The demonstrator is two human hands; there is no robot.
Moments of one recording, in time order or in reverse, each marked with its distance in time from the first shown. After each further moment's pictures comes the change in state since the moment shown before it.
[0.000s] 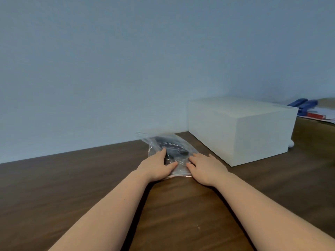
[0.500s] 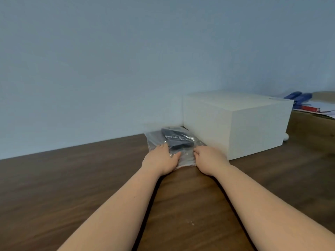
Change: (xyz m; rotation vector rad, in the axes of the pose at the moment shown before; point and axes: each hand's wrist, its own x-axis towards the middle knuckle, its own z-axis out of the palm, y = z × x) left_hand 0.025 0.018 0.026 0.049 0.108 -0.038; right_hand 0.019 0.032 0.010 0.001 0.142 0.162
